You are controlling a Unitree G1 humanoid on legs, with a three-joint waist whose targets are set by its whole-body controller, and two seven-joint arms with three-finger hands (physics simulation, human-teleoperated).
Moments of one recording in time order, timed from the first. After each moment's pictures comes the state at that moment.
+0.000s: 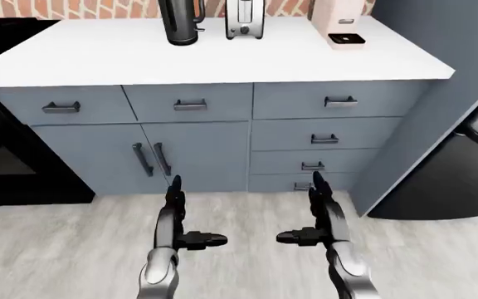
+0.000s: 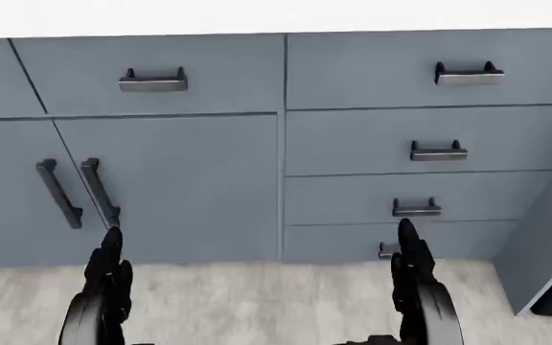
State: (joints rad) left arm 0.03 0.02 0.04 0.09 -0.01 0.06 -0.04; right arm 0.03 -0.01 -0.04 0.09 0.01 0.06 0.04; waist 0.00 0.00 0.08
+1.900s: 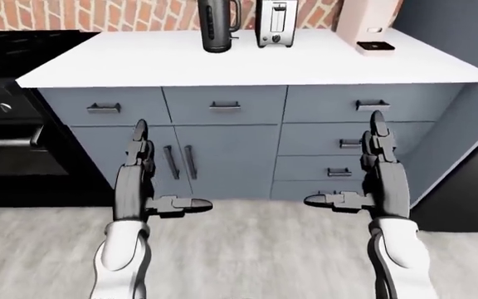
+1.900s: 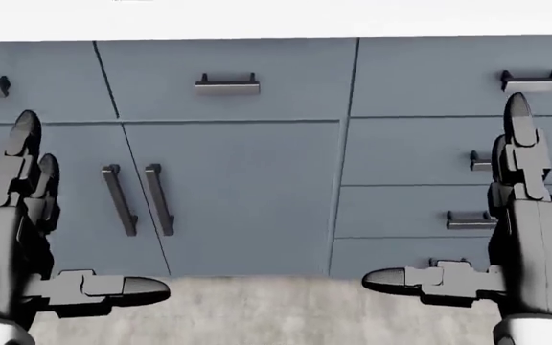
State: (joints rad) left arm -0.05 0.05 0.11 -0.56 0.07 0.49 -0.05; right arm -0.01 -0.05 -0.13 -0.53 -0.18 0.33 0.00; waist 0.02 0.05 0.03
